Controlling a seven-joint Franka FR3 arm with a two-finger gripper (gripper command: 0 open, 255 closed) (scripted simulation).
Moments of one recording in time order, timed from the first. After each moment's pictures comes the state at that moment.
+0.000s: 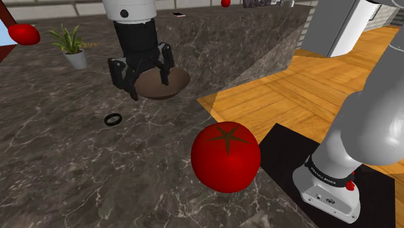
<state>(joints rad) 0.15 0.05 0.53 -1.67 -0.05 1.73 0.67</state>
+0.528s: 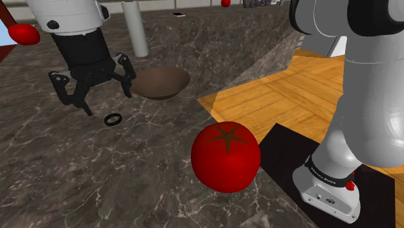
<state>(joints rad) 0.32 0.41 0.56 -1.26 -0.22 1.61 0.84</state>
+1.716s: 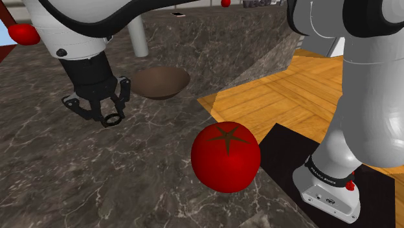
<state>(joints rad) 0.32 0.42 0.56 -1.34 -0.22 1.71 0.86</state>
